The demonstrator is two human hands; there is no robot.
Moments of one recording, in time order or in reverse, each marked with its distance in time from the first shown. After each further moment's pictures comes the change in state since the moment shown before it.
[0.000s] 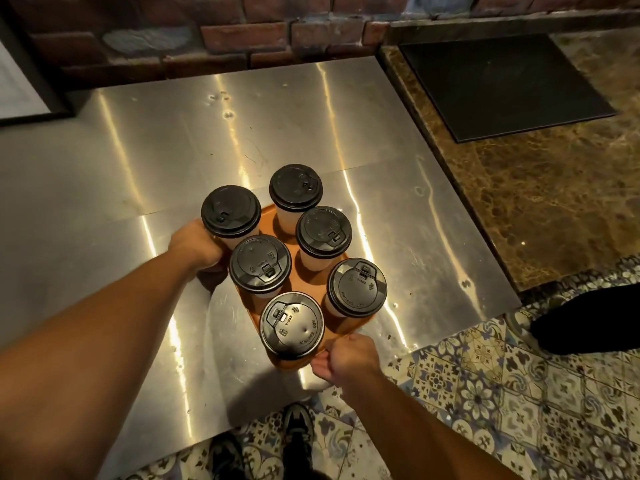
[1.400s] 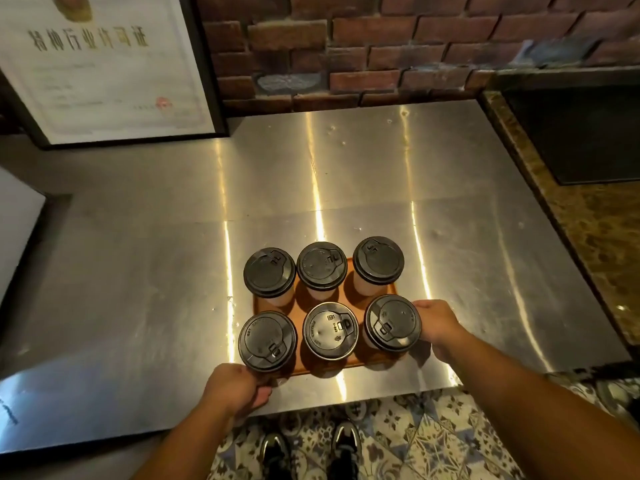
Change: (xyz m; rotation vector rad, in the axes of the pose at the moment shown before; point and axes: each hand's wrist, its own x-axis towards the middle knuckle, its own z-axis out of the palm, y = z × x) left_hand -0.204 -0.193 0.019 -0.801 -0.106 -0.683; right_hand -0.029 -0.058 0.026 -0.517 -0.056 -0.448
